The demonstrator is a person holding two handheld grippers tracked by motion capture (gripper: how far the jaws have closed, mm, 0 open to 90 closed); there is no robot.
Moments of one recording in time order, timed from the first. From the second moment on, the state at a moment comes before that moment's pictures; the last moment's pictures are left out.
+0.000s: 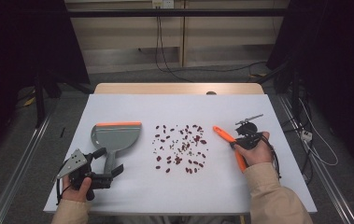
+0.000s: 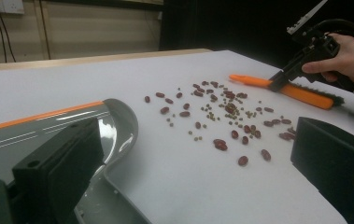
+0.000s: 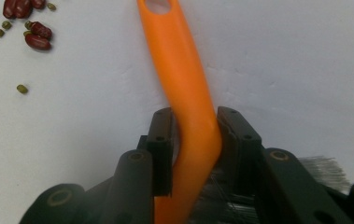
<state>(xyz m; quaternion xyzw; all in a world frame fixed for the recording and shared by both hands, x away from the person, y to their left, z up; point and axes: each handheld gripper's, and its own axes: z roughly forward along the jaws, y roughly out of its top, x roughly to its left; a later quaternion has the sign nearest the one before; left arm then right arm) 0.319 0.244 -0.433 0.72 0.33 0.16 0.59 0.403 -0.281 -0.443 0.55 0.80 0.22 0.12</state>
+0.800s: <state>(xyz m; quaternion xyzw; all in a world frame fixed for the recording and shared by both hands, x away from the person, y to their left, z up) 0.318 0.239 -0.430 0.71 0.33 0.16 0.60 0.390 -0.301 -0.420 0.55 0.75 0.33 0.15</state>
